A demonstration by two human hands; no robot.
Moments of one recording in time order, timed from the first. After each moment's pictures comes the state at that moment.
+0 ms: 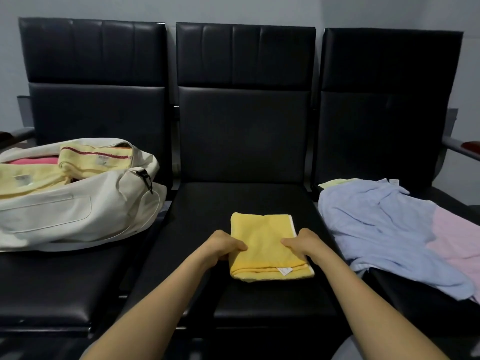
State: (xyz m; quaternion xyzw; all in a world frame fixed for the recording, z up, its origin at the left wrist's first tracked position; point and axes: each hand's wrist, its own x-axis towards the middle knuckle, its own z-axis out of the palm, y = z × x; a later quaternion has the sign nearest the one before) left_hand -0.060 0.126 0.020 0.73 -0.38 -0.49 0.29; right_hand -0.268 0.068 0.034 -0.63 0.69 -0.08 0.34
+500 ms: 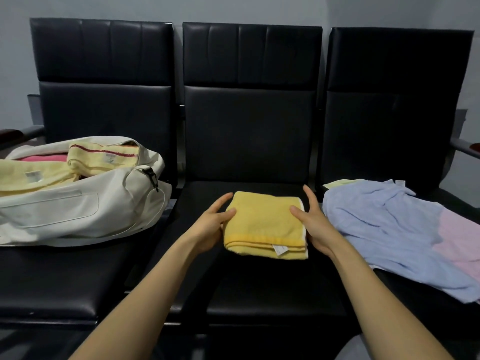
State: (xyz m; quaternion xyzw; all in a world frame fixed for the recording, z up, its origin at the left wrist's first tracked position) left_hand -0.038 0.145 0.061 0.49 -0.35 -0.60 0.52; right_hand -0.276 0.066 0.061 -0.57 0.43 -0.38 0.58
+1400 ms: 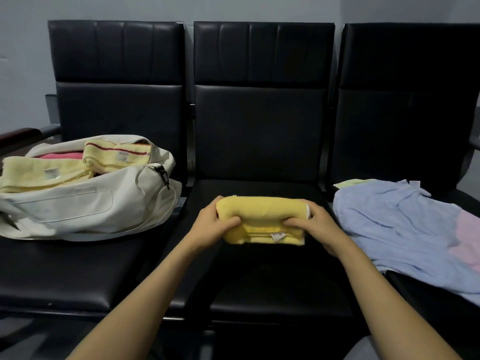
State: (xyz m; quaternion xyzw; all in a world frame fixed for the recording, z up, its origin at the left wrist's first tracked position) left_hand -0.021 0.172 0.065 0.59 -0.59 -0.29 0.46; right_hand -0.270 0.075 0.061 -0.71 0.43 -0.32 0.46
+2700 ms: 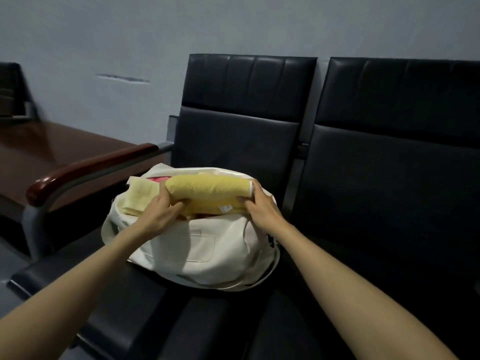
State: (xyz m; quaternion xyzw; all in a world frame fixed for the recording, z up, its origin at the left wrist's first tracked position) left_hand 0.308 0.215 0.118 0.82 -0.39 -0.03 0.43; right_hand 0.138 0.037 0.129 -0.88 0.26 -0.25 0.33
